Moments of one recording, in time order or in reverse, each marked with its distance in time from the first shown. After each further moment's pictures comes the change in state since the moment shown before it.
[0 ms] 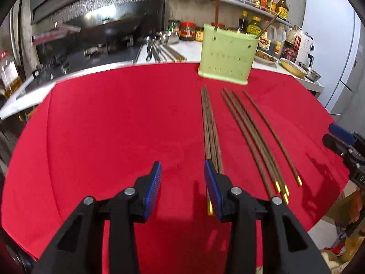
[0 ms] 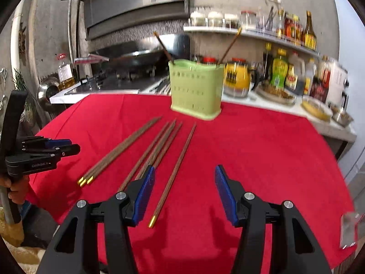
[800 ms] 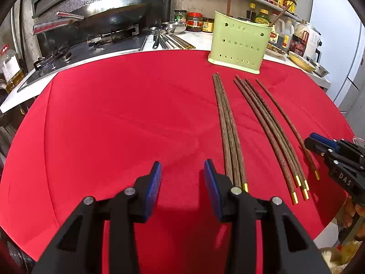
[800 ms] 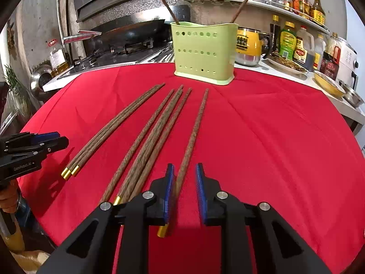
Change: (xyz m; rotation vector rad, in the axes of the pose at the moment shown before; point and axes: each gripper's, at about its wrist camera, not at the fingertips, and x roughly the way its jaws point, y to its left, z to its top) left arm 0.019 0.004 -0.007 0.001 0.032 0.032; right arm 0.066 0.021 -0.010 0.009 0.134 -0.004
